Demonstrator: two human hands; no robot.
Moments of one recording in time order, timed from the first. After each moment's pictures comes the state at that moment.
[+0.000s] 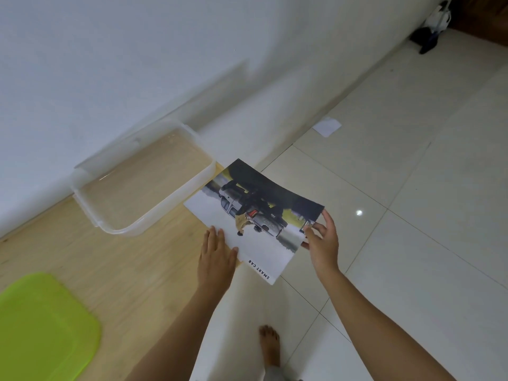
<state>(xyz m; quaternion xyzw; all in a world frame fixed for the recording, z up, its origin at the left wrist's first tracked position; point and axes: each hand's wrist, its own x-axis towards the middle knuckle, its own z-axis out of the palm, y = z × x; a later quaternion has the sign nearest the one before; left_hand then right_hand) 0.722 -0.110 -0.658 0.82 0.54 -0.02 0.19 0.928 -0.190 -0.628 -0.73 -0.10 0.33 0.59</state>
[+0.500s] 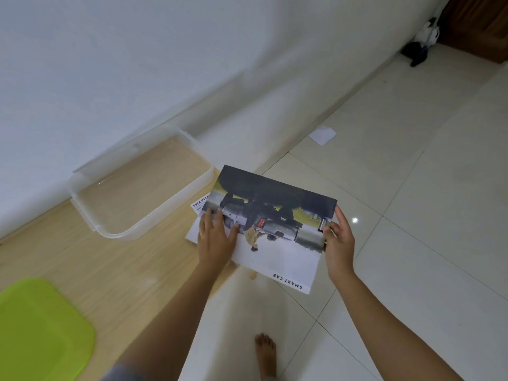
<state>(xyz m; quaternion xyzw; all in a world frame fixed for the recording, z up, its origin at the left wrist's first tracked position) 0.751 -0.070 -0.635 0.76 0.58 0.11 0.27 0.950 -0.203 -0.612 -0.71 -0.14 0.28 0.63</state>
